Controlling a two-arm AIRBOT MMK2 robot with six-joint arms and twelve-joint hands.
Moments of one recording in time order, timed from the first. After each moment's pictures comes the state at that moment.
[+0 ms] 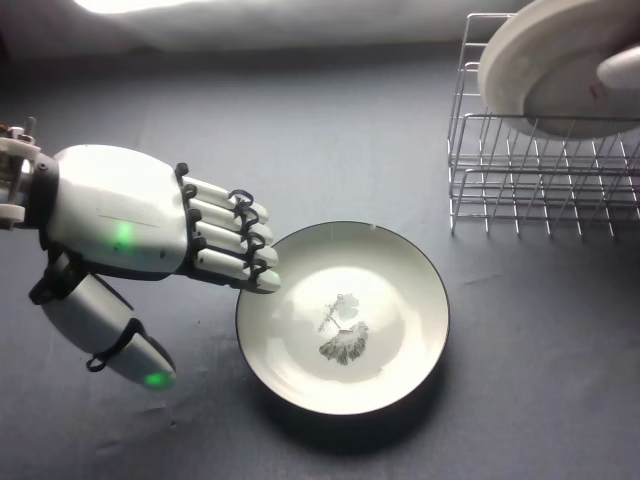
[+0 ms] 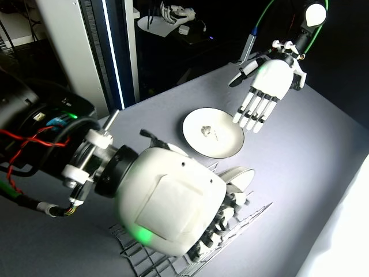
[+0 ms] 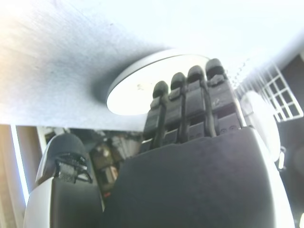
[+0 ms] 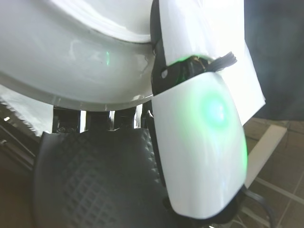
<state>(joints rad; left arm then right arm) 0.39 -1.00 1.37 1.77 -0.82 -0.26 -0.34 -0.84 1.18 0.11 0.36 -0.26</state>
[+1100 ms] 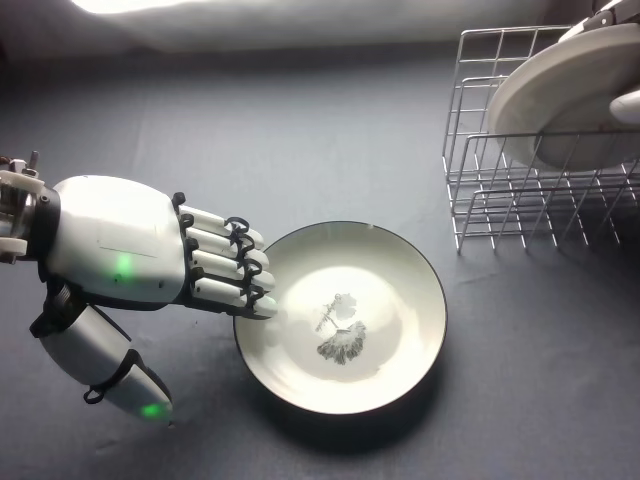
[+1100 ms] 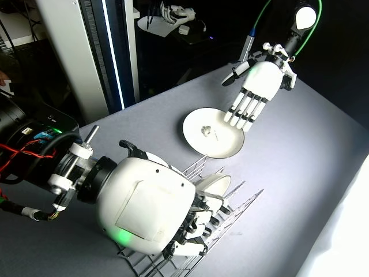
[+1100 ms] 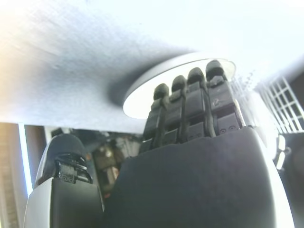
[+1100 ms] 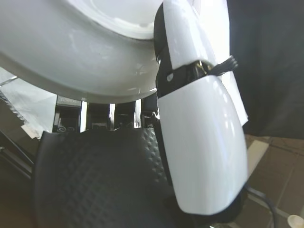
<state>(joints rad) 0.45 -0.99 1.32 1.76 -0.76 -0.27 -0.45 -0.84 1.18 0.02 0.43 -0.24</state>
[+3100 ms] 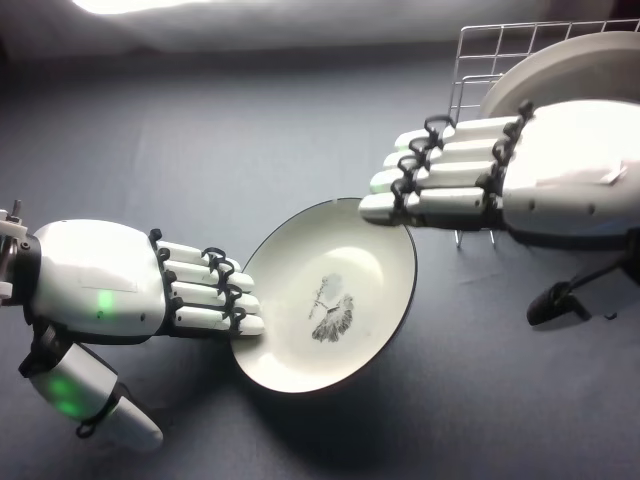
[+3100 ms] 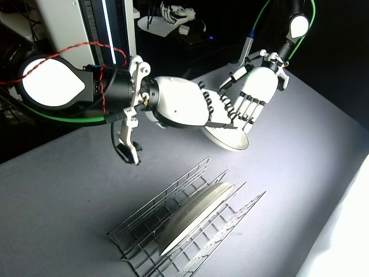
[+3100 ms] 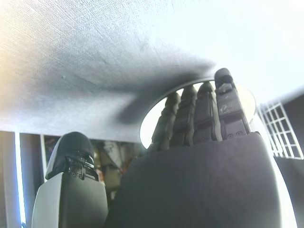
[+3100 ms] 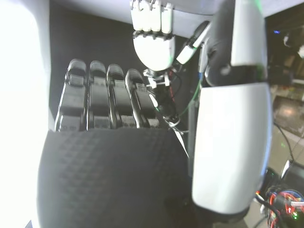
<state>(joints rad) 0.63 -1.00 1.34 1.64 -0.72 -0.21 -0.40 -0.90 0.97 -0.88 0.48 -0.25</state>
